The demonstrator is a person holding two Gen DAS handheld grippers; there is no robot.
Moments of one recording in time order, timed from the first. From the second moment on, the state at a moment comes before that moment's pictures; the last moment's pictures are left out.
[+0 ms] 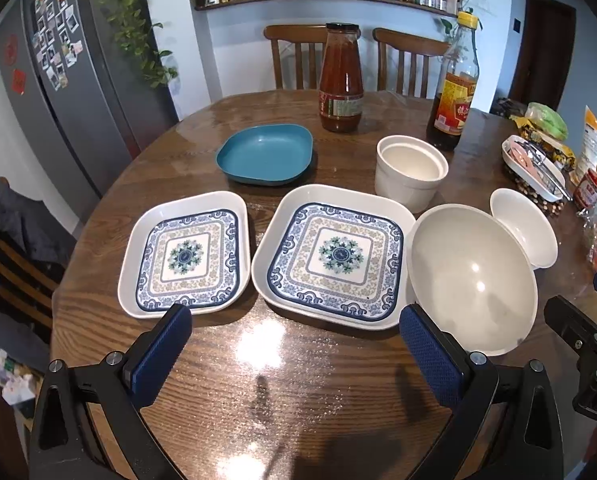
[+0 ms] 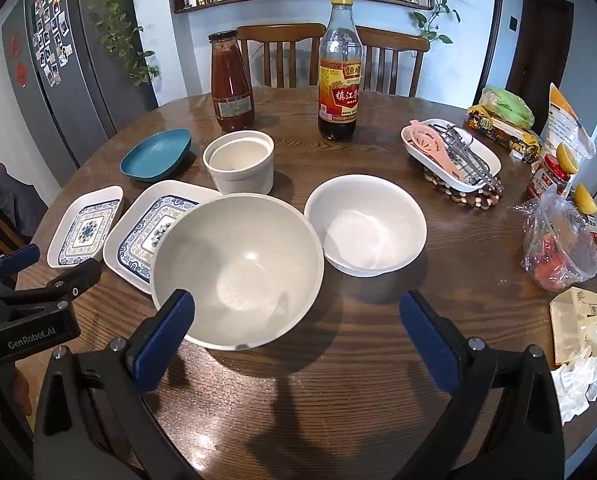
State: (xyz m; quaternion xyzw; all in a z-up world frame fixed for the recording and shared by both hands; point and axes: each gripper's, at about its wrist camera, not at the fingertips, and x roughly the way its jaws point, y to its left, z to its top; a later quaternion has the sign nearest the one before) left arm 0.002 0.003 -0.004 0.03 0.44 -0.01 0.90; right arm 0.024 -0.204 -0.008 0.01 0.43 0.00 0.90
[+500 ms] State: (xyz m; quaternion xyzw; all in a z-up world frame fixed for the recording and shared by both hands) left arm 0.002 0.004 -0.003 0.03 0.44 -0.02 0.90; right arm 0.023 -0.199 -0.010 0.01 0.43 0.00 0.90
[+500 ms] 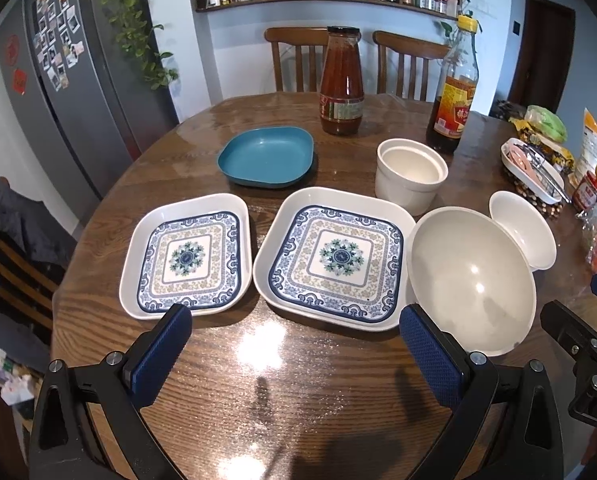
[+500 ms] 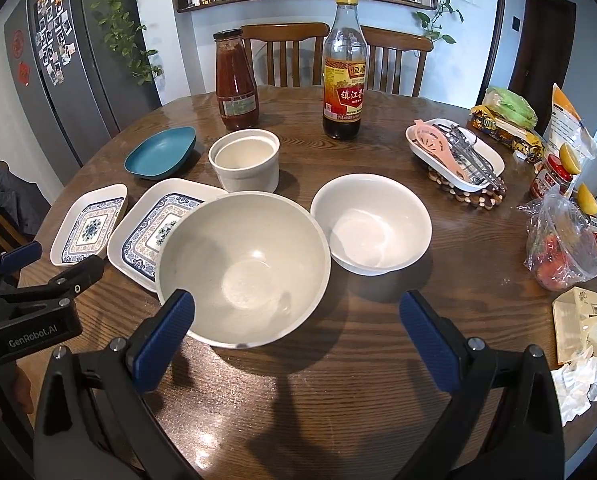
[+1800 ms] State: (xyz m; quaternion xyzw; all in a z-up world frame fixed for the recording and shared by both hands) left arm 0.002 0.030 -0.007 -0.02 0.46 -0.02 0.89; right arm 0.024 -0.182 -0.008 0.00 0.43 0.02 0.90
